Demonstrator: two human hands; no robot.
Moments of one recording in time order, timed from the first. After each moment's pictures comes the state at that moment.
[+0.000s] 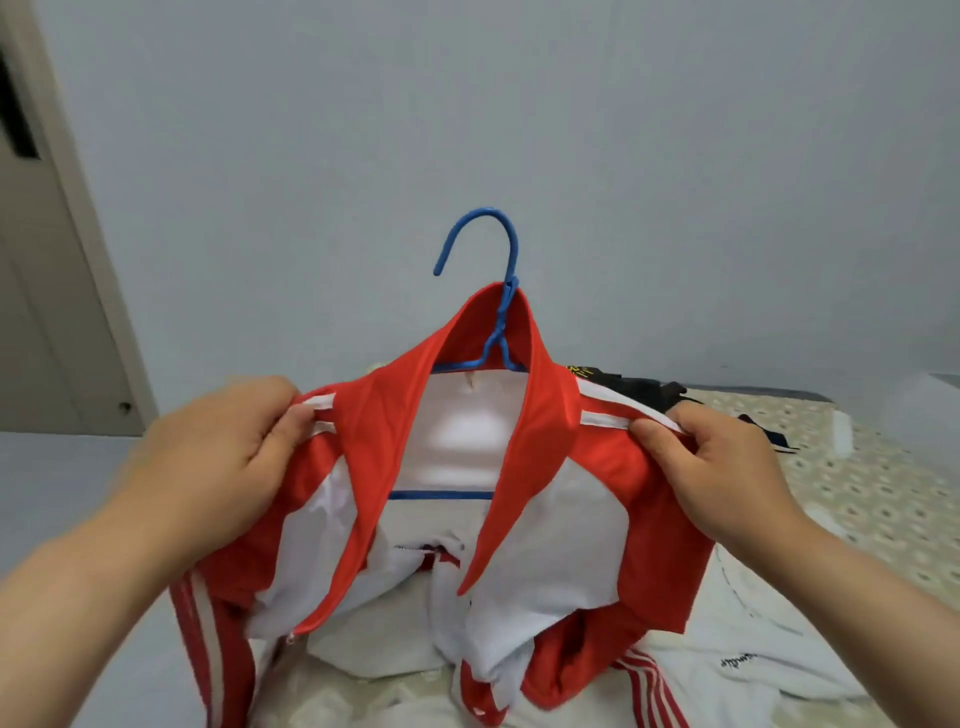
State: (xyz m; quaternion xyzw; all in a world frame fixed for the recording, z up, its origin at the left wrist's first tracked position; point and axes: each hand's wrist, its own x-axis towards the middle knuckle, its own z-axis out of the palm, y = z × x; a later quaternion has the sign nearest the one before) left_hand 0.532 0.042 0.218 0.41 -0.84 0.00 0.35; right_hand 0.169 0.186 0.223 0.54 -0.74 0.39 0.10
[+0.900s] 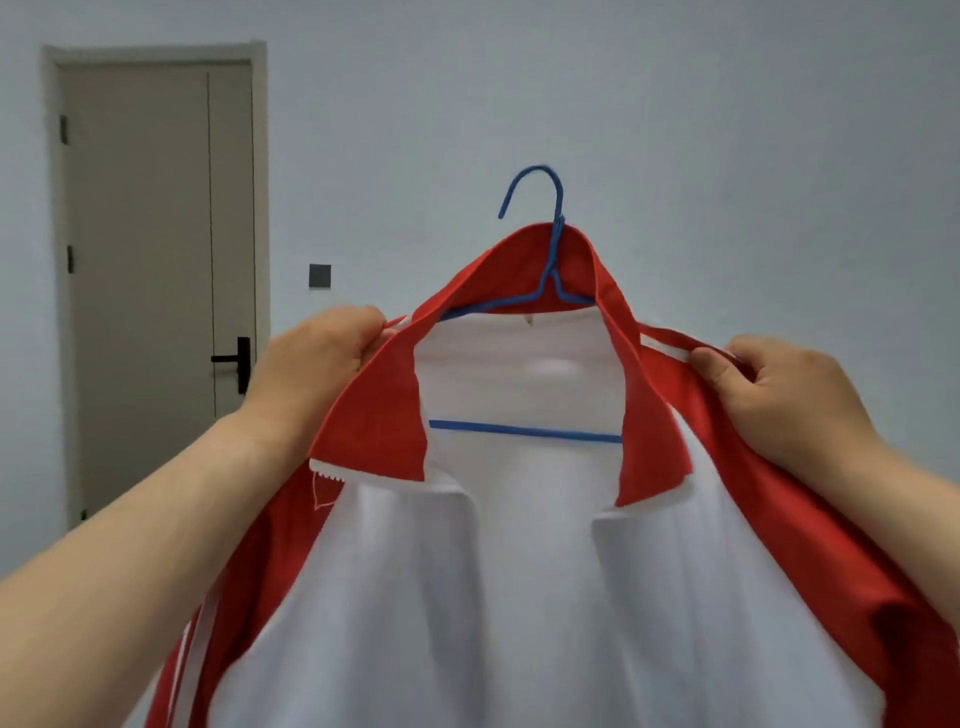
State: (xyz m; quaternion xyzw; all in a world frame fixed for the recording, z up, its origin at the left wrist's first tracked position) left_hand 0.535 0.318 0.477 0.38 -0.74 0.26 0.50; right_hand 0.169 0.459 0.466 0.57 -0.63 0.43 0.30
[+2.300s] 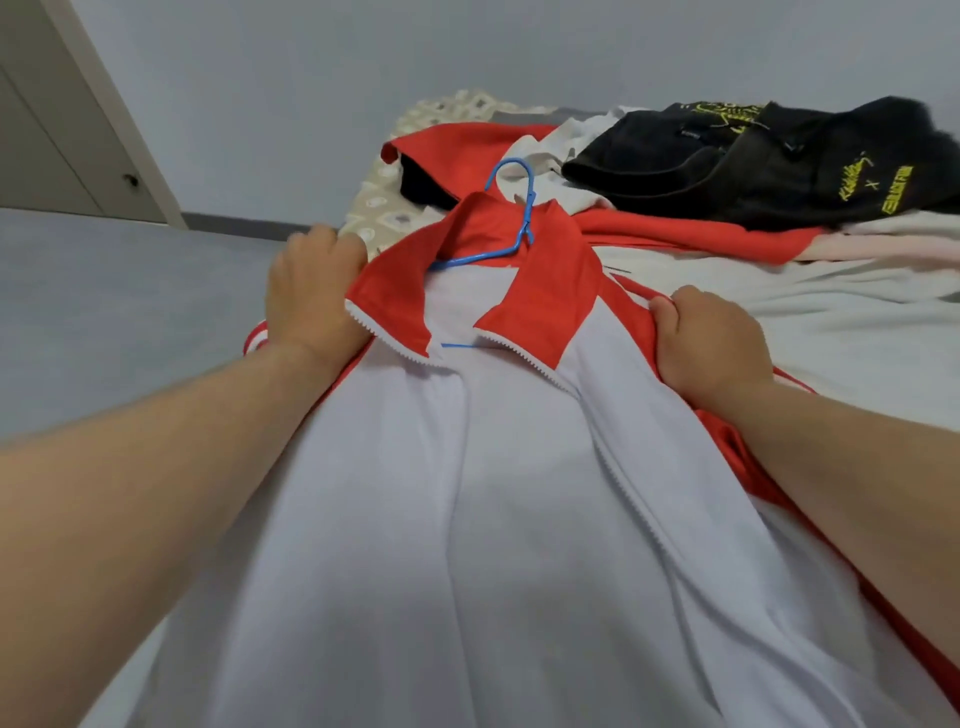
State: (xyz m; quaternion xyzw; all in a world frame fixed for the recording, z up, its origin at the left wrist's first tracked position) left_hand 0.436 -0.133 -0.132 0.59 -0.78 -0.07 0.21; right_hand 0.112 0.002 -0.119 0.54 -0.82 0.16 0.10
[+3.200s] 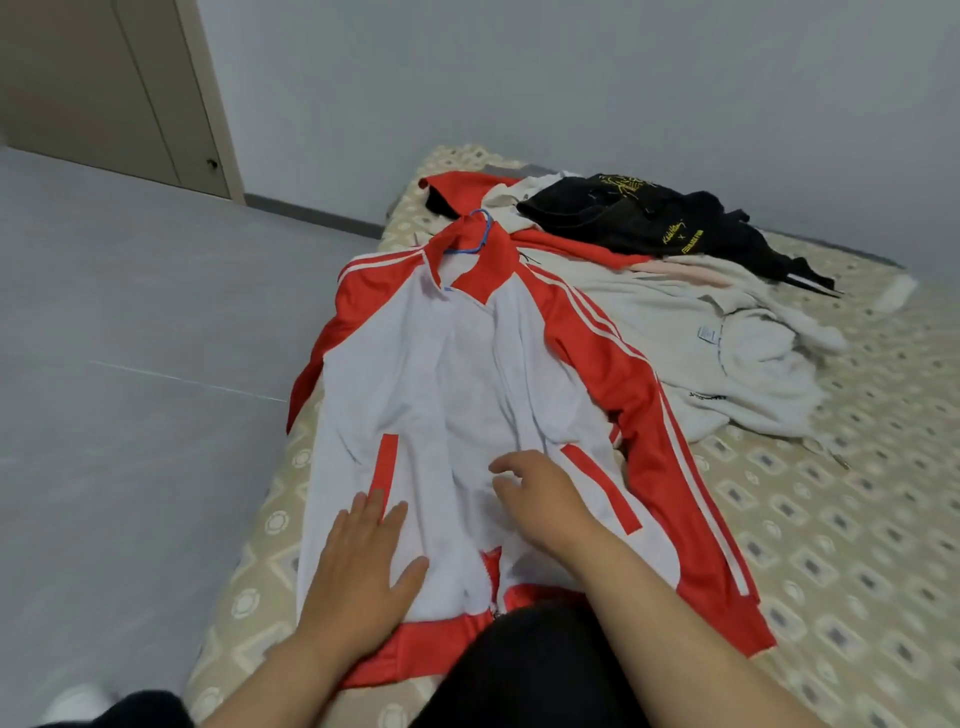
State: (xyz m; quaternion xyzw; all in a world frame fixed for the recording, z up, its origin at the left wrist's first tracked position) left_hand 0.539 0.392 -0.110 0.56 -0.79 -0.25 0.09; right_hand 0.318 0.375 -0.031 0.58 -0.75 0.16 -0.29
